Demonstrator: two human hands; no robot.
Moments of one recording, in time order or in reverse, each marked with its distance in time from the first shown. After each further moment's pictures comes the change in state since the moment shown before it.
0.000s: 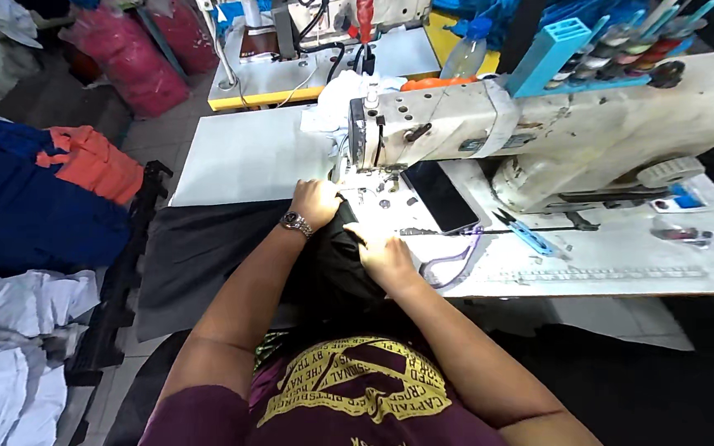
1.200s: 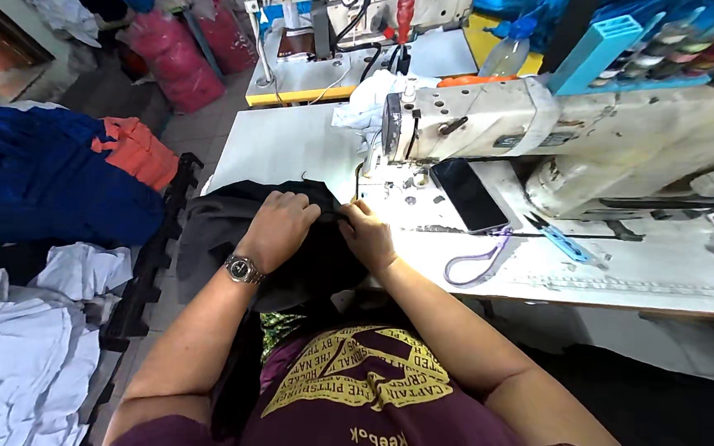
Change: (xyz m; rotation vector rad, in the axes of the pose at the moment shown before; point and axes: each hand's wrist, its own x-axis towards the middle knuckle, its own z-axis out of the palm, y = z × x) left_hand -0.147 -0.040 -0.043 0.319 0.274 0.256; right_hand 0.030 -0.036 0.045 0.215 0.352 -0.348
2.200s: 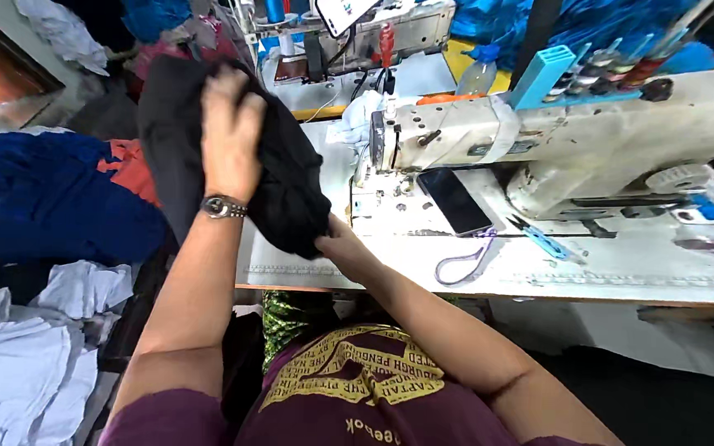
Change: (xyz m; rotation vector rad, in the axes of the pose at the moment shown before) left_hand 0.048 -0.060 -0.074 0.024 0.686 -0.210; right_hand 0.023 -0.068 -0.035 1.055 -0.487 0.667
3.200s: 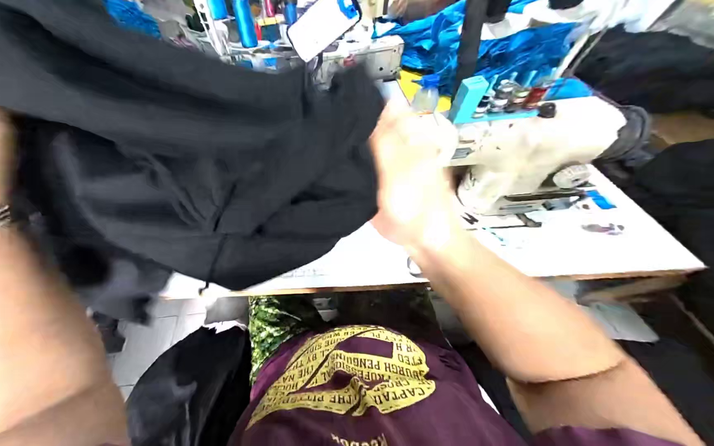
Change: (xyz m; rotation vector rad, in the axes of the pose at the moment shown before) left_hand -0.021 -0.128 -0.142 -0.083 0.007 -0.437; right_hand -0.078 -0.161 -0.009 -0.101 0.251 -0.726
